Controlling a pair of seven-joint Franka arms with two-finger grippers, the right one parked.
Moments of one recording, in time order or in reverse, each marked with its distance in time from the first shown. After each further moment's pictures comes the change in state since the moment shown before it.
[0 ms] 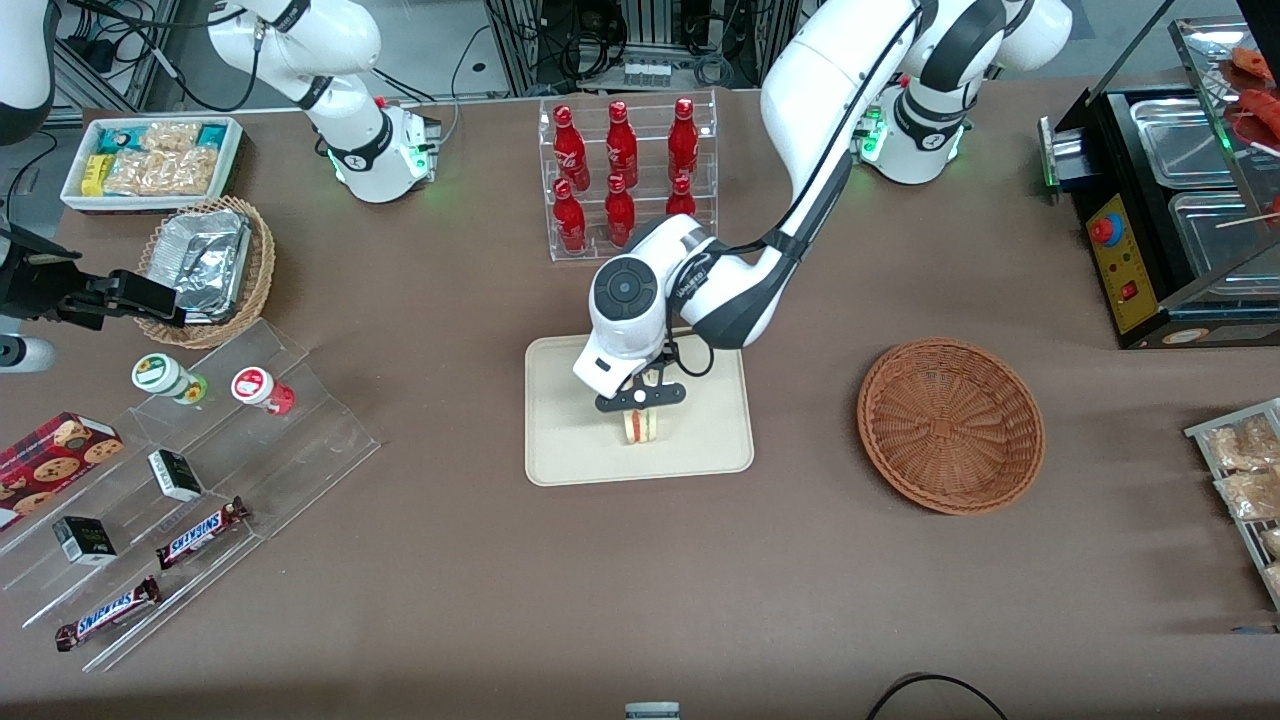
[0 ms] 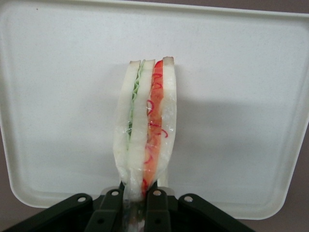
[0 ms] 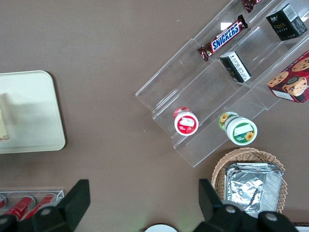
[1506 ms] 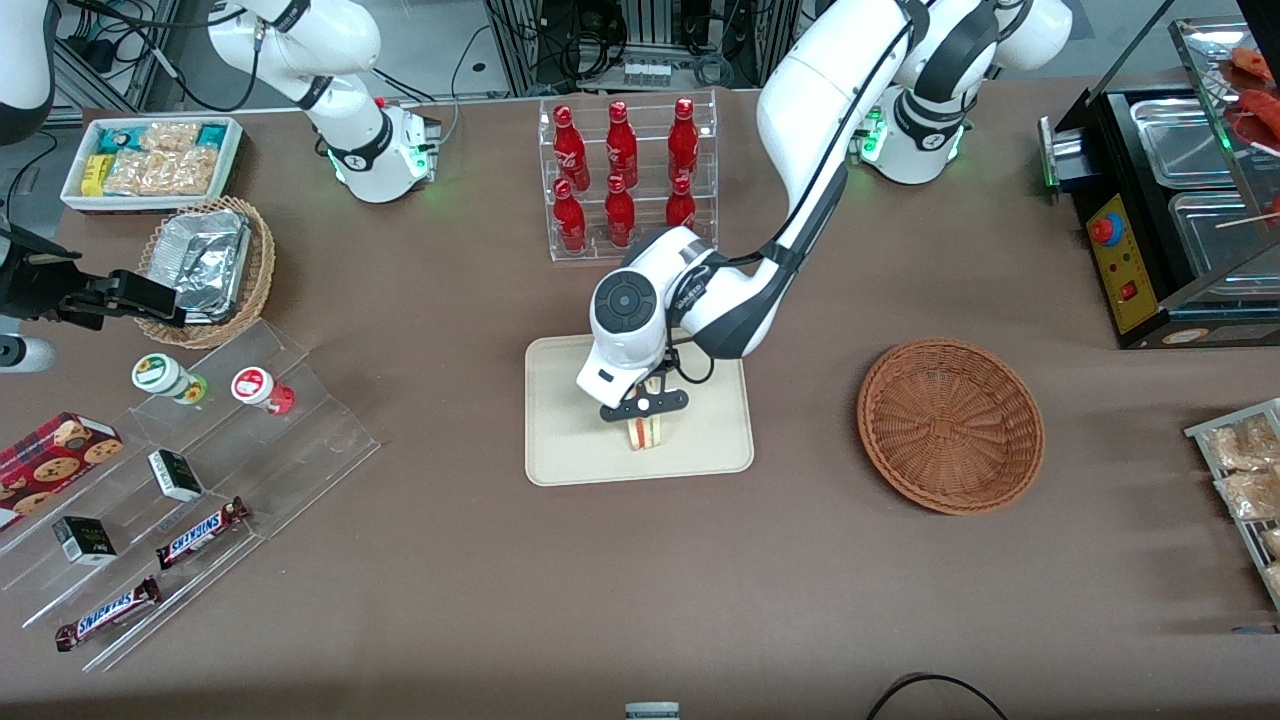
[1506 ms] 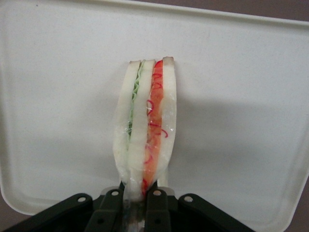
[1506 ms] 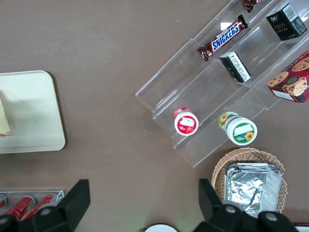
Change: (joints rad) arm 0.001 0.039 0.007 0.025 0.003 0.004 -0.038
